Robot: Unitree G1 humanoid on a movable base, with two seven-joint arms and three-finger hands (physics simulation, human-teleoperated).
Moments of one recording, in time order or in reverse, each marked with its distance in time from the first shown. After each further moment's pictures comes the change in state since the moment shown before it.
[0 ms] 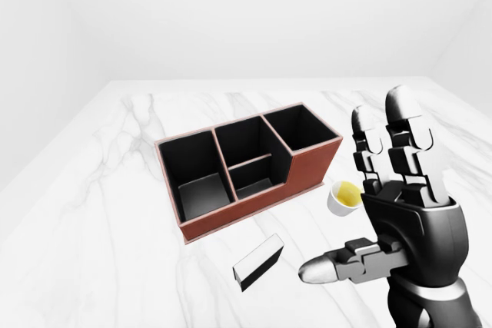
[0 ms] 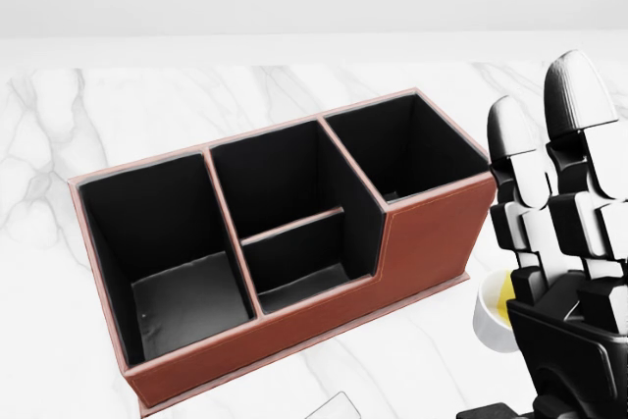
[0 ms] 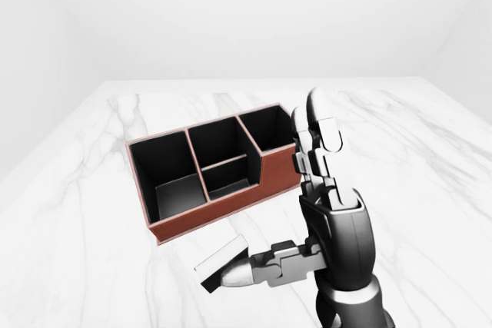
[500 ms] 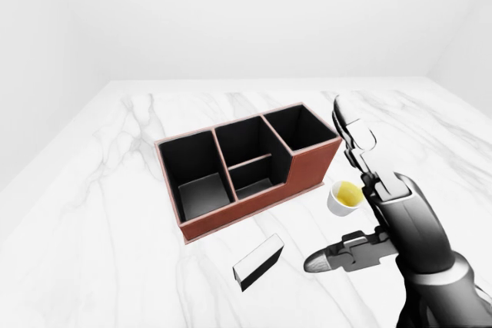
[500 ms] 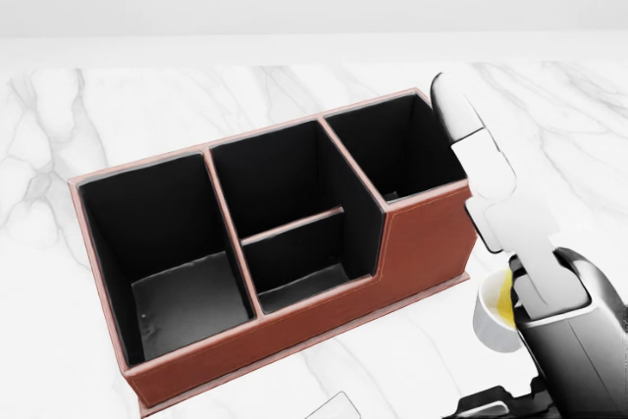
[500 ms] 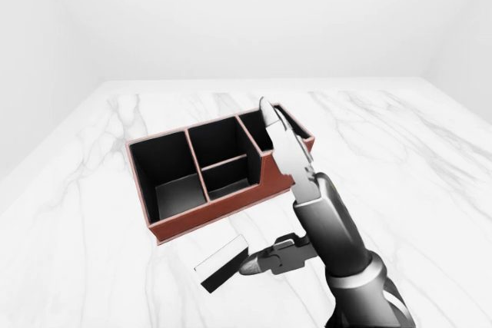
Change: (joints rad) left arm 0.004 -0.010 -0.054 0.000 0.053 0.000 -0.019; right arm -0.132 0.211 -0.185 -0.007 -0.403 0.000 0.560
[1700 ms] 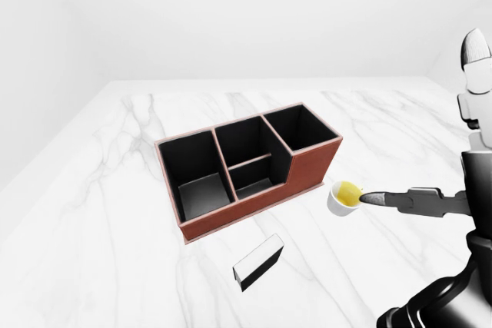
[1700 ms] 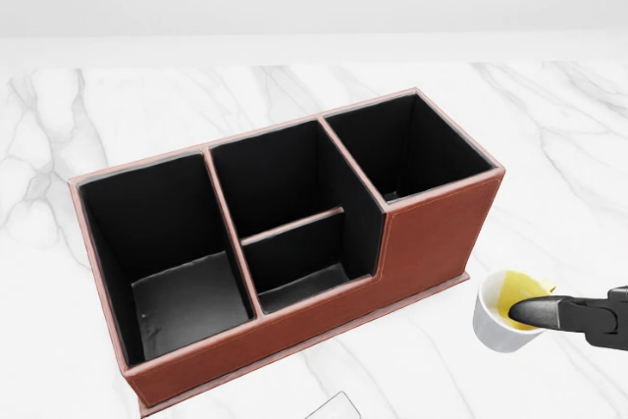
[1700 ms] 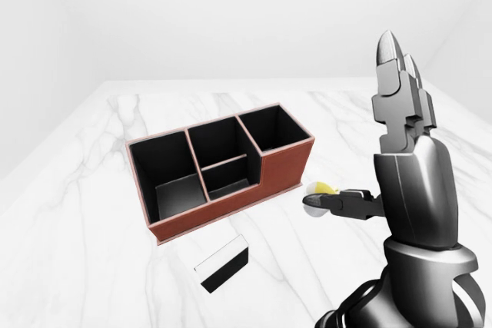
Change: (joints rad) left arm 0.038 0.053 -0.165 0.000 0.088 0.000 0.044; right arm -0.372 -0.027 -0.400 0.000 -0.375 0.000 0.028
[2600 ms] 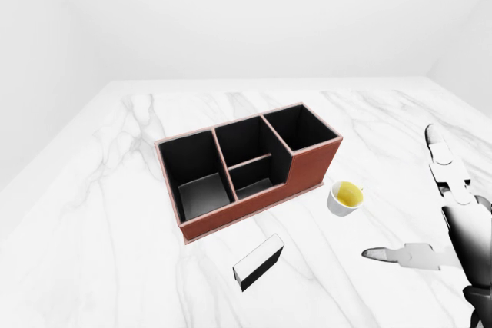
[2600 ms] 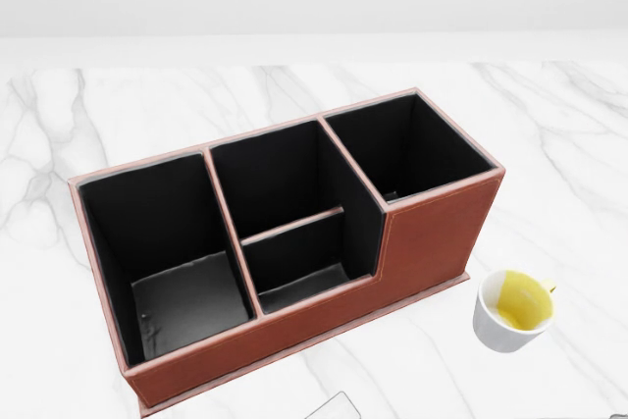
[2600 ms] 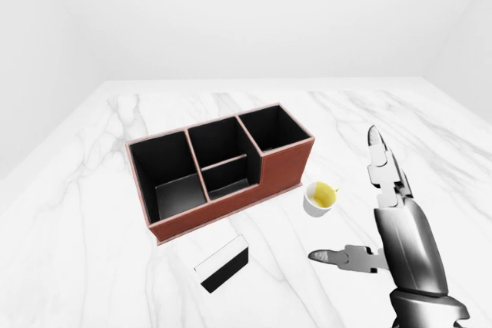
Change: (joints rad) left arm 0.003 -0.020 0.004 0.000 0.003 0.000 -0.016; right arm 0.418 0.099 -0.085 0.000 0.194 0.000 0.000
